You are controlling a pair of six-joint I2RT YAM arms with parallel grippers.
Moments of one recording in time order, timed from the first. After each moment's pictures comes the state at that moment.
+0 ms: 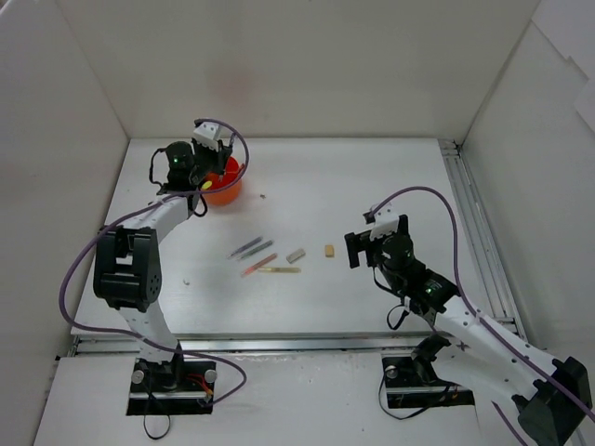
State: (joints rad) left arm -0.11 1.79 1.25 0.45 0.38 0.08; right arm 0.65 0.83 0.54 -0.08 0.37 0.03
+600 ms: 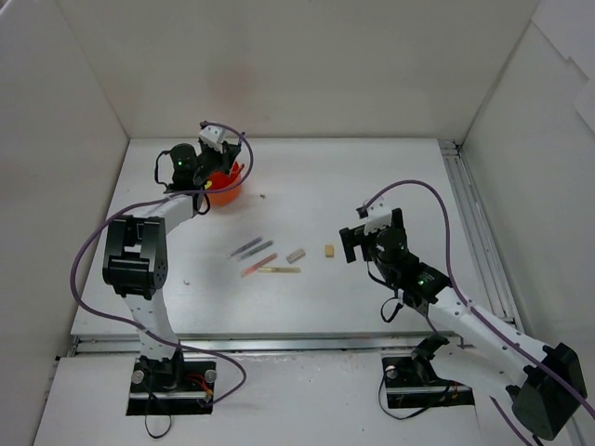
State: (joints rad) left arm -0.09 1.91 1.27 0.64 0.51 0.03; right arm 0.64 0.93 0.58 -0.02 0.37 -0.03
